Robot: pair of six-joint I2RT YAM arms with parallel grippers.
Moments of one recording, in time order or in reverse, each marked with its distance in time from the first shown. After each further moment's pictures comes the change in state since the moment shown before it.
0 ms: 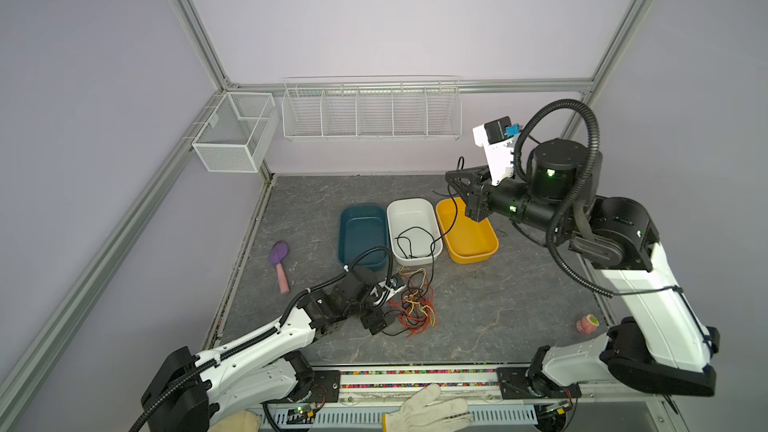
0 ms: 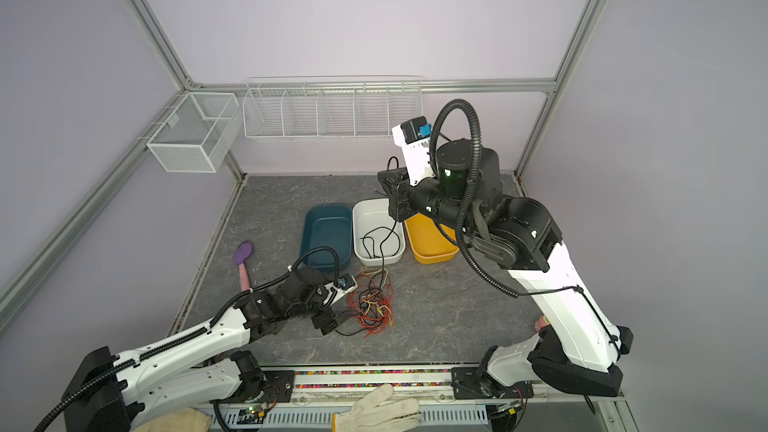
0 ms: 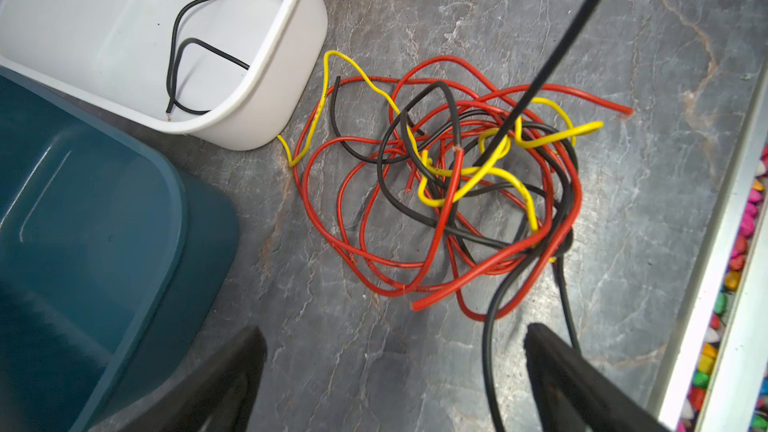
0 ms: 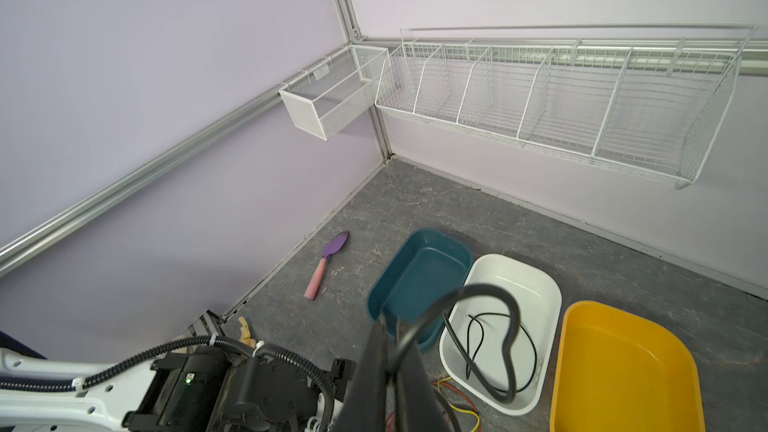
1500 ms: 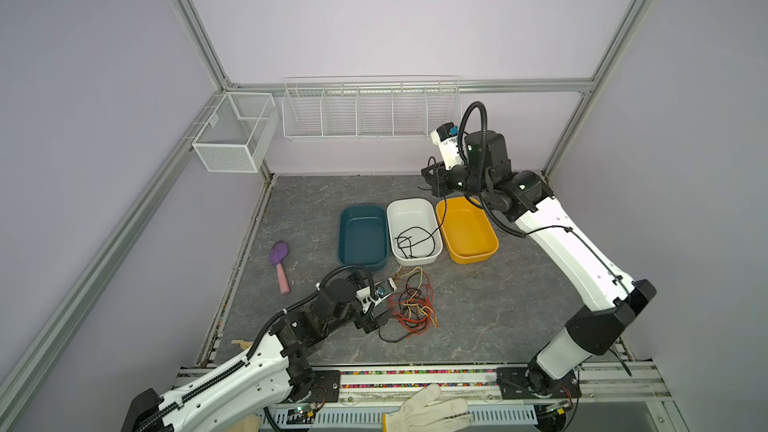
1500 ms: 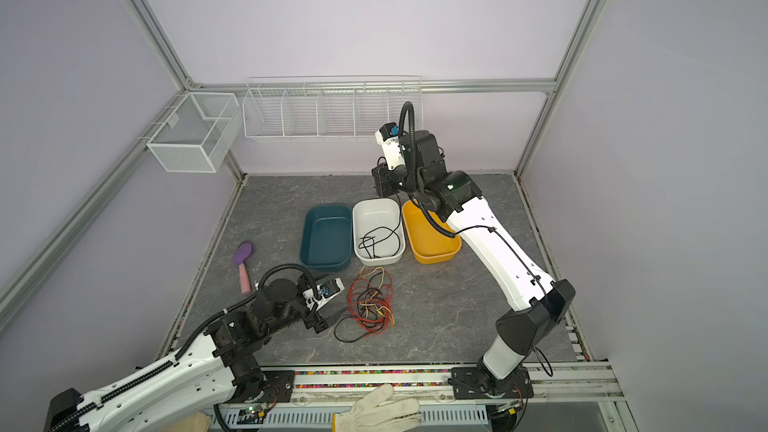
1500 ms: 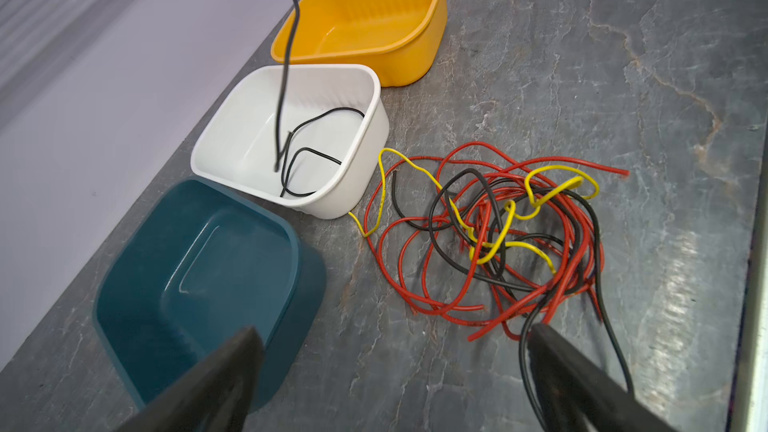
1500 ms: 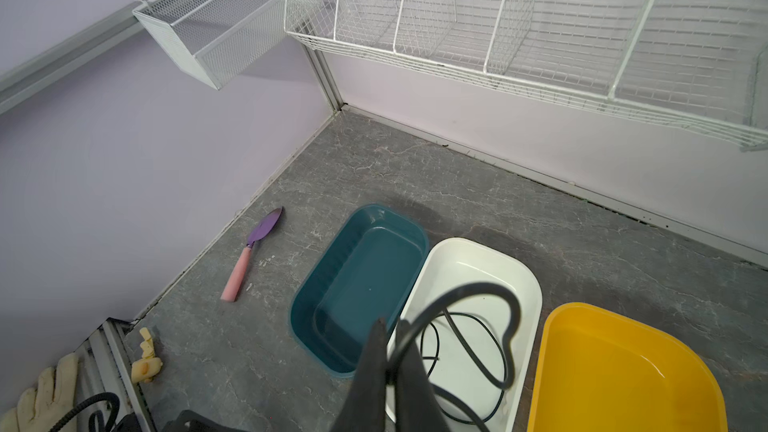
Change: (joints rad) left arm -0.019 -0.308 -0.133 0.149 -0.085 0.131; right arm -0.284 0.235 -0.276 0.308 -0.249 -0.078
